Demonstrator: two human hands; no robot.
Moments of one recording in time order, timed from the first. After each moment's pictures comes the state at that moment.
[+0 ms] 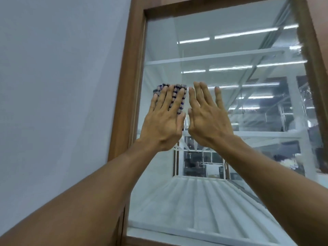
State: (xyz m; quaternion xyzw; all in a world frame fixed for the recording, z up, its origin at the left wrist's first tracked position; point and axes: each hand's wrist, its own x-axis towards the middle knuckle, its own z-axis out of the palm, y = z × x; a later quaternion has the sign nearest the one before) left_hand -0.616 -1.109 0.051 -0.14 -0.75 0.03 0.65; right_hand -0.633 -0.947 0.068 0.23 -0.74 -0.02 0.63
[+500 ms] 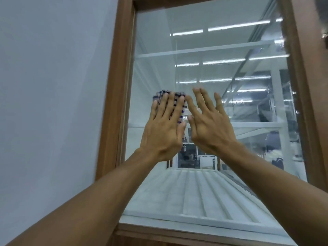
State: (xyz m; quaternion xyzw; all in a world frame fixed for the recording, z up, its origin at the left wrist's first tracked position) left_hand -0.615 -1.075 0.008 -0.16 -0.75 0.02 0.65; right_hand -0.636 -0.908 0.032 0.25 -0.73 -0.02 0.64
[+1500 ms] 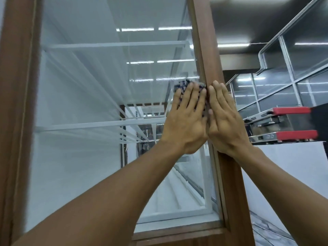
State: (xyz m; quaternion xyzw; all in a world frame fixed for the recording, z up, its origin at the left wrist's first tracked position) left_hand -0.633 -0.829 0.017 -0.24 -0.75 0.10 0.61; right_hand -0.639 -0.684 0.001 0.21 -0.67 0.14 0.70
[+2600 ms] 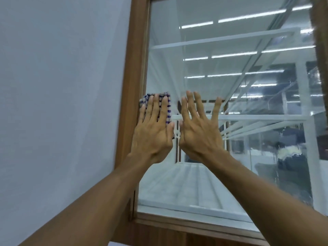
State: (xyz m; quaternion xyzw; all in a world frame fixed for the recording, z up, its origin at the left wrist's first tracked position) left_hand -0.612 -1.144 -0.025 -0.09 -0.74 0.01 0.67; right_hand -0.641 -0.984 -0.006 0.22 -0.73 -0.03 0.65
